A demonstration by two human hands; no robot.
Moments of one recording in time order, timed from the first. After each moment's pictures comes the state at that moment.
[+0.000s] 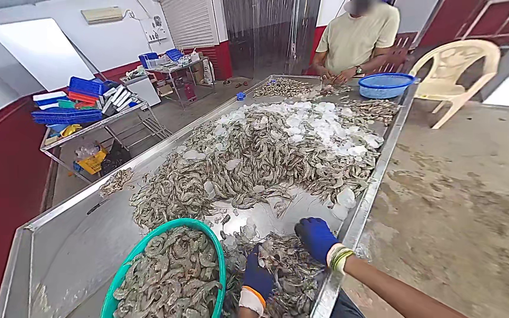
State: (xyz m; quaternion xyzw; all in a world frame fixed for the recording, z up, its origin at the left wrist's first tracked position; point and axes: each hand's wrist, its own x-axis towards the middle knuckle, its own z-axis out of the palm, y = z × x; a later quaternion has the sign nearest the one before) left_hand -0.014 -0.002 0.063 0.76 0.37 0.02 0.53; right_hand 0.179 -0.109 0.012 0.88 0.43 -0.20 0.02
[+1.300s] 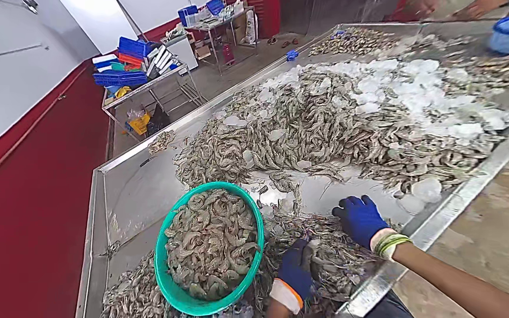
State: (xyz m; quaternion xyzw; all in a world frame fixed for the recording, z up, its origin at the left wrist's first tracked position) left_hand -0.055 -0.005 0.040 0.73 0.32 0.01 0.60; right_hand 0.176 -0.081 0.009 0.85 0.50 -0.15 0.03
